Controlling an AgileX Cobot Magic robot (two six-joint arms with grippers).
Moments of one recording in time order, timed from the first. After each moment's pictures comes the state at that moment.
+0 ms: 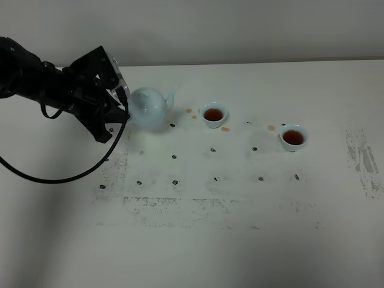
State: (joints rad) left arm -0.10 2.00 -1.37 -0.83 0.64 1.62; right arm 0.01 -0.01 -0.52 0.06 1.11 -0.09
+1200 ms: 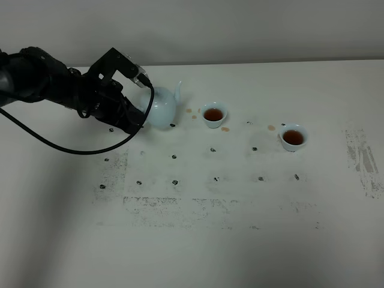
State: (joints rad) left arm -0.14 2.14 -1.47 -0.82 0.60 1.33; right arm 0.01 -0.01 -0.52 0.06 1.11 -0.09
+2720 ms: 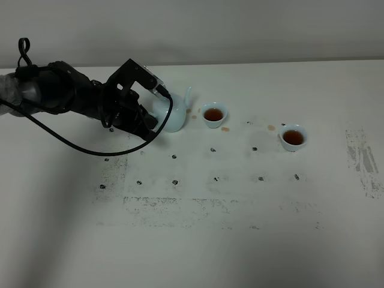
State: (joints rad) left arm -0.21 2.22 -1.48 -0.88 0.46 1.35; right arm 0.01 -0.01 -0.52 0.06 1.11 -0.09
